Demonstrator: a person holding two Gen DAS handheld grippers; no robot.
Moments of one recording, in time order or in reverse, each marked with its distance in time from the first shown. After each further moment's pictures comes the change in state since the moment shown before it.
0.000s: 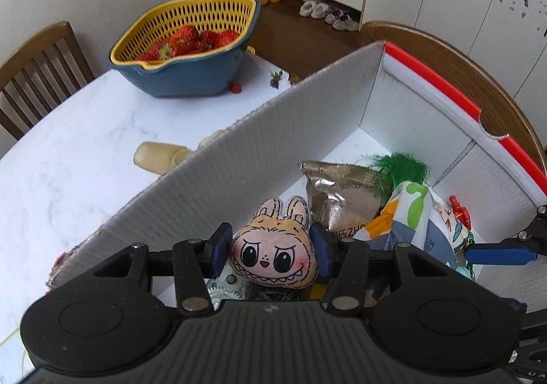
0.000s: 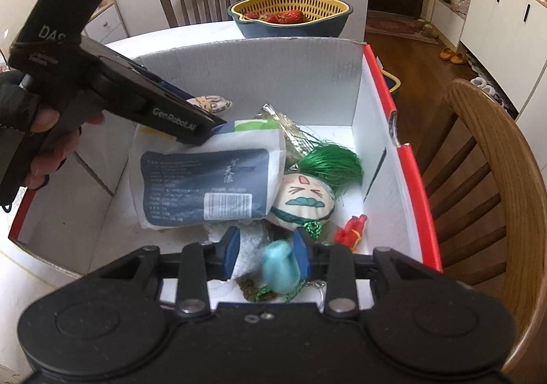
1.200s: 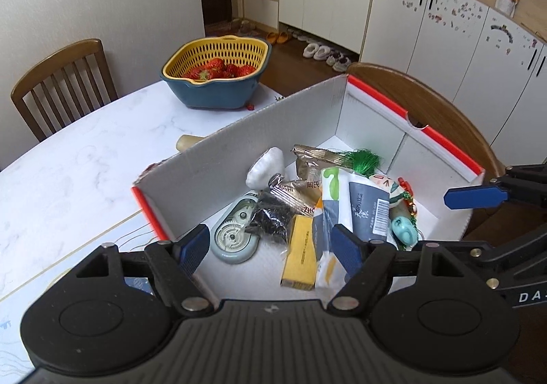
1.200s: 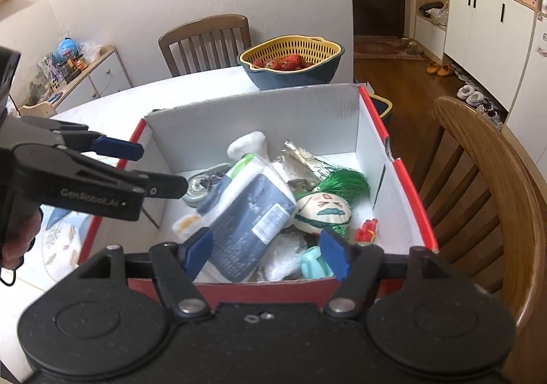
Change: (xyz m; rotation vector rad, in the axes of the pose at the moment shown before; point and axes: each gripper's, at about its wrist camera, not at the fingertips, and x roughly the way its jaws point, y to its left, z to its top) left arm -0.113 0.005 -0.075 -0.058 -0.173 -0.011; right arm -0.058 0.030 -0.013 0.100 -0.144 0.006
